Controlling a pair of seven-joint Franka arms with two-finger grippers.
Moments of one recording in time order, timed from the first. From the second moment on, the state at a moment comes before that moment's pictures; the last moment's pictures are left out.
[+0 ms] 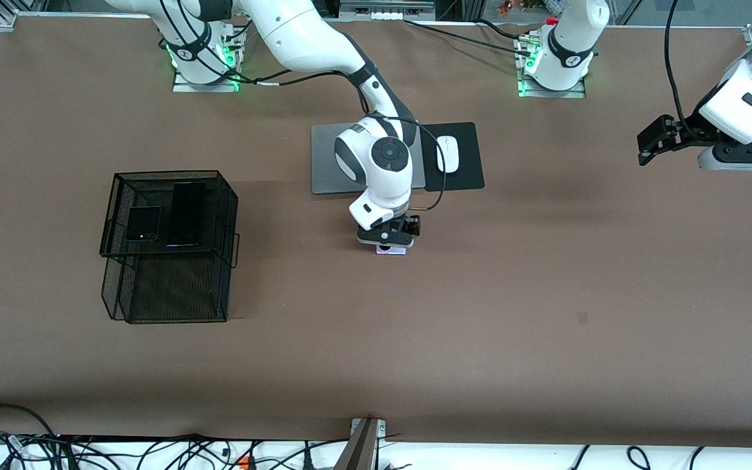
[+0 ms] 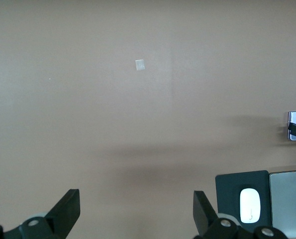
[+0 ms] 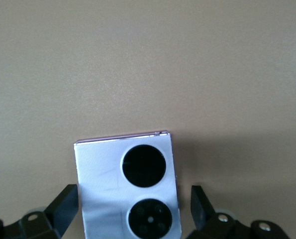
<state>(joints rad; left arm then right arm) 0.02 -0.05 -0.11 -1.67 0.03 1.62 -0.08 1.08 1.01 -0.36 -1.26 0.26 2.33 0.86</state>
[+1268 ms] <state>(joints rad) 0.02 -0.04 -0.11 -1.66 0.03 1.61 -0.07 1.08 0.96 -0.38 -1.19 0.26 2.15 0.85</state>
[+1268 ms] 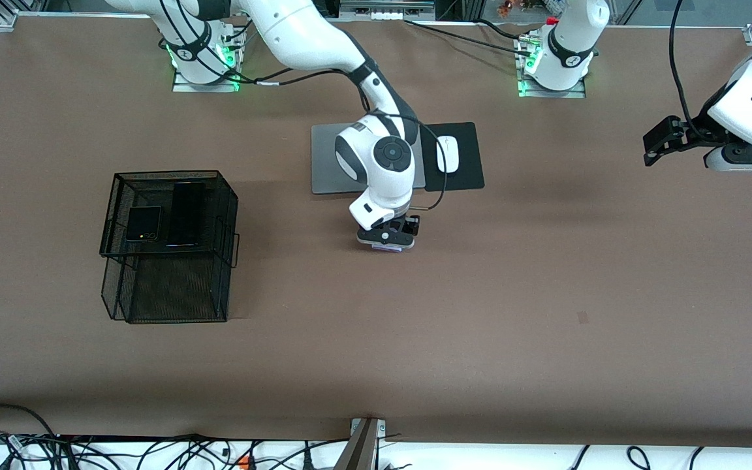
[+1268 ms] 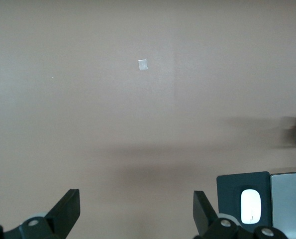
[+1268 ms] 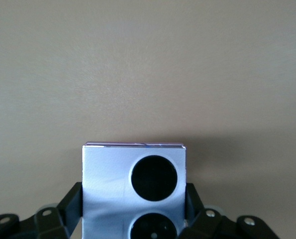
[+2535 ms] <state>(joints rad) 0.02 -0.04 -0.11 -1.66 0.03 1.60 -0.07 0.73 0.57 -0.72 -1.28 0.27 1.57 -0.17</state>
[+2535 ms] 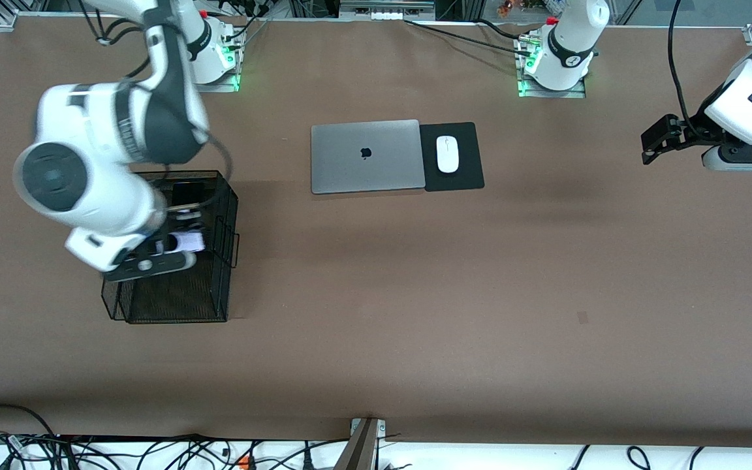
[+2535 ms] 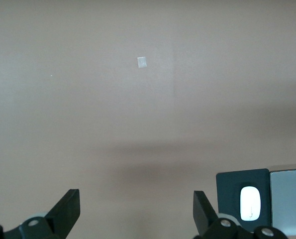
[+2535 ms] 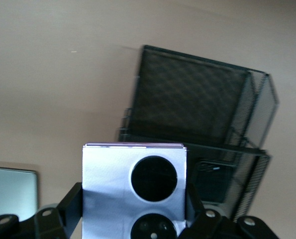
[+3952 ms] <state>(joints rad) 0.02 -0.04 -0.11 -1.65 0.03 1.60 -0.07 0.54 0.93 -0.70 -1.30 0.59 1.95 -0.29</state>
